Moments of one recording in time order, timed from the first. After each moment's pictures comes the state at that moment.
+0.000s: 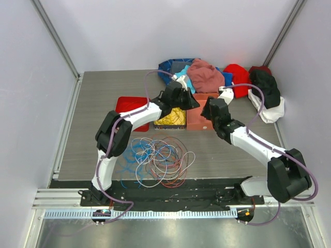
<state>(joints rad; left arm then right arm) -0.71 2.10 1.59 0.10 0.25 -0.73 0.44 1.32 0.78 0.05 0.45 0.50</state>
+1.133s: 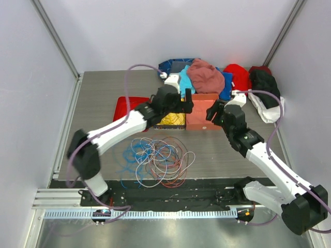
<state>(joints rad) -0.81 1.81 1.50 -0.18 -0.18 -0.50 0.44 1.00 0.81 -0.18 0.37 0.50</state>
